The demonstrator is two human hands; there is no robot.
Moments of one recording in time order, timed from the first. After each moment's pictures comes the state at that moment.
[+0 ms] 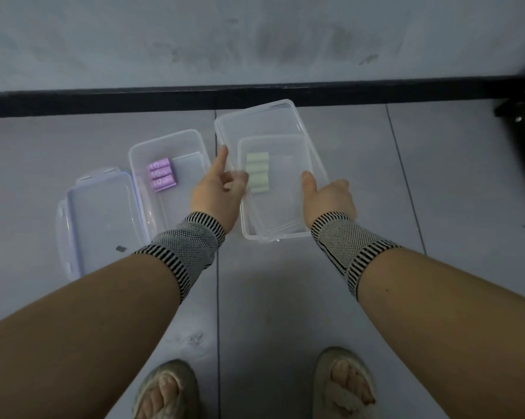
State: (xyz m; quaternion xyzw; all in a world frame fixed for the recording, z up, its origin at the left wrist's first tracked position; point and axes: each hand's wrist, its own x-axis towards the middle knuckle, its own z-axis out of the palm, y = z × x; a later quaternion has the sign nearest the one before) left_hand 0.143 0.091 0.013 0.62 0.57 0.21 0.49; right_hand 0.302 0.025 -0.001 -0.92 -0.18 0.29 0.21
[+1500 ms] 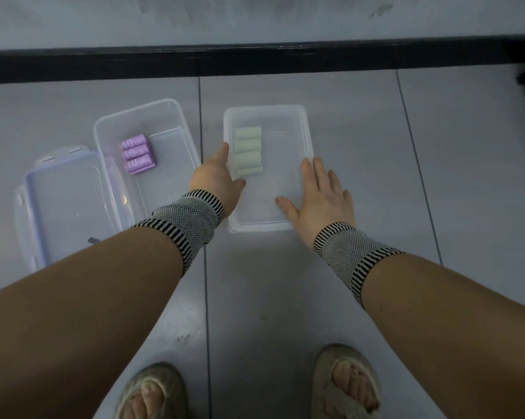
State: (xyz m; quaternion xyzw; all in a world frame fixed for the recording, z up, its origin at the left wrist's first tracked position) left_hand 0.165 0.114 -0.047 0.75 0.58 -0.01 0.31; right_hand 0.308 -0.006 -0.066 -0.83 -0.50 0.22 0.00
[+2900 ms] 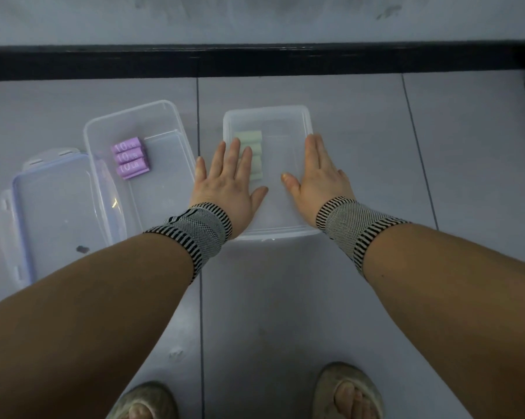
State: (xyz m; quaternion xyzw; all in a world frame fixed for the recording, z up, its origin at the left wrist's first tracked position) left_hand 0.171 0.107 -0.072 0.88 0.45 -0.12 0.10; right_hand 0.332 0.042 -0.073 -0.83 -0.51 0.22 0.06
